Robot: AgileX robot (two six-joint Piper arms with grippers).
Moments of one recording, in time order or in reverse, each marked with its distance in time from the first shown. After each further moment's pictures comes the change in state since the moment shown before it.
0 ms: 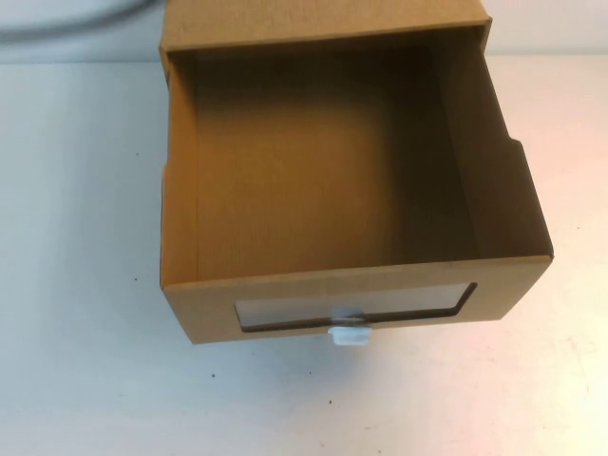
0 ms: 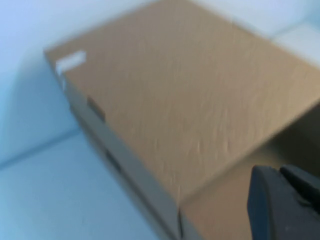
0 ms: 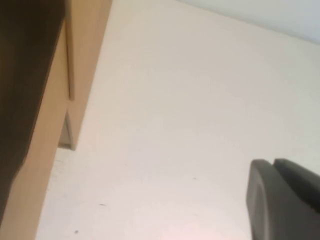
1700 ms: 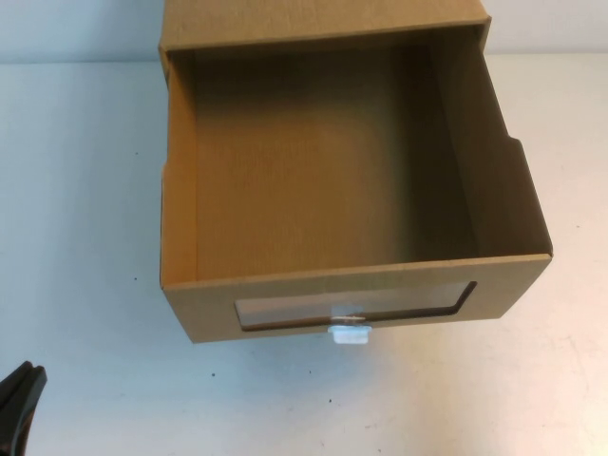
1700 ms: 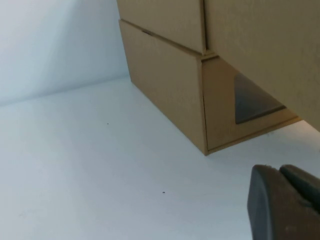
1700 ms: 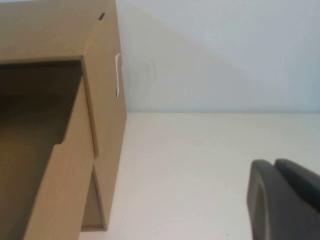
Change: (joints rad) right arm -0.159 -0.668 0.814 0.454 -0.652 -0.204; left arm 0.000 -1.257 2.213 0.053 -1.335 -0.009
